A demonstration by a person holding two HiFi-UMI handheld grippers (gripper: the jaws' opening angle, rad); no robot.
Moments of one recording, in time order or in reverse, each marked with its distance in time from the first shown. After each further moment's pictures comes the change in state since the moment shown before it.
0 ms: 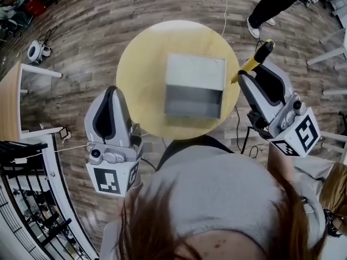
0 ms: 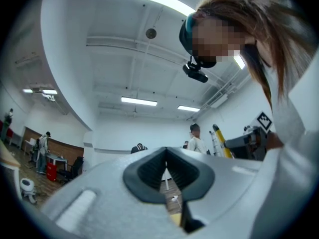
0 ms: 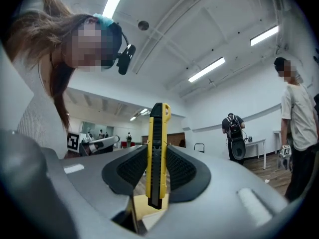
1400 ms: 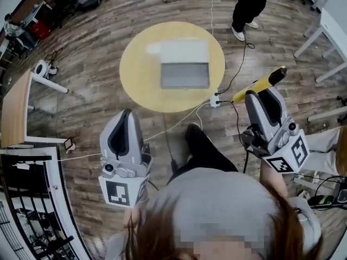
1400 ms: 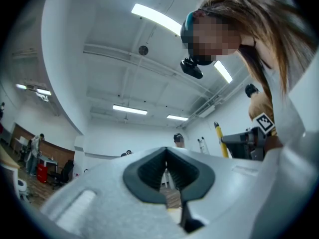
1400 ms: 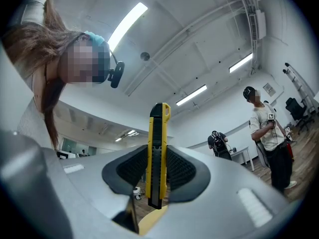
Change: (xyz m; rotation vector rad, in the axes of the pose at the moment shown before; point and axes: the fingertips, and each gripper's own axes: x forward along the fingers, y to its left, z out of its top) left arm -0.178 -0.106 0.096 -0.051 -0.089 -0.119; right arm -0.170 0.179 0.044 0.061 -0.273 -0.197
